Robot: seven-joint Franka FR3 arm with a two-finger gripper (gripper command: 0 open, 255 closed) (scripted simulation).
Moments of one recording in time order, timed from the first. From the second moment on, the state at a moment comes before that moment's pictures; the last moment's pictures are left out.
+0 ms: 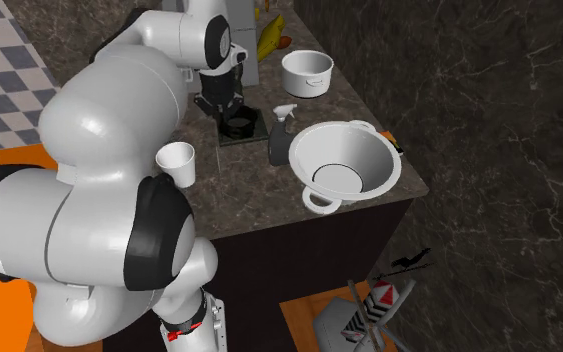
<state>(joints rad) -0.13 -0.52 -0.42 -2.20 -0.16 1.76 -0.14</state>
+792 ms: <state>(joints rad) -0.18 -0.44 -0.65 -2.05 -0.20 1.72 -0.42</state>
